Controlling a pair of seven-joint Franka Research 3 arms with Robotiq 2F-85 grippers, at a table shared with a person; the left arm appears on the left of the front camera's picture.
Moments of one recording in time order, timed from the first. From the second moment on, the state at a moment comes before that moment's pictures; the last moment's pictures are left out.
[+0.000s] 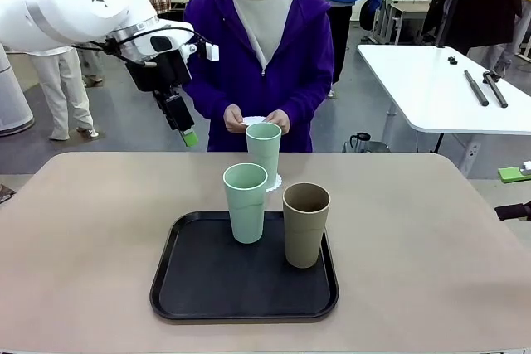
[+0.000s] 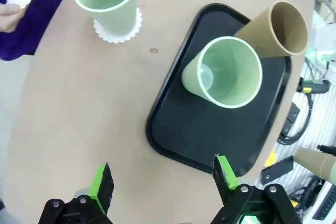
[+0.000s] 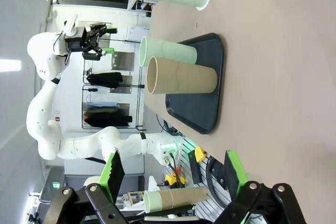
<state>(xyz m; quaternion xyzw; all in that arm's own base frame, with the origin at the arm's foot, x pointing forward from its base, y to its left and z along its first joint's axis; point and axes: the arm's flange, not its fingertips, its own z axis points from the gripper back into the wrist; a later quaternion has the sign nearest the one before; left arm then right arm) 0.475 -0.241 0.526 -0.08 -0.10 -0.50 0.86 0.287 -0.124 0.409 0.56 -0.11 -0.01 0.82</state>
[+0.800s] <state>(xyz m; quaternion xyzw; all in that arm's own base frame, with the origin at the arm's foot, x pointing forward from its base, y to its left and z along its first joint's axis) 0.476 -0.240 0.522 -0.09 -0.09 -0.50 0.86 0.287 -0.124 0.409 0.56 -0.11 -0.01 0.82</state>
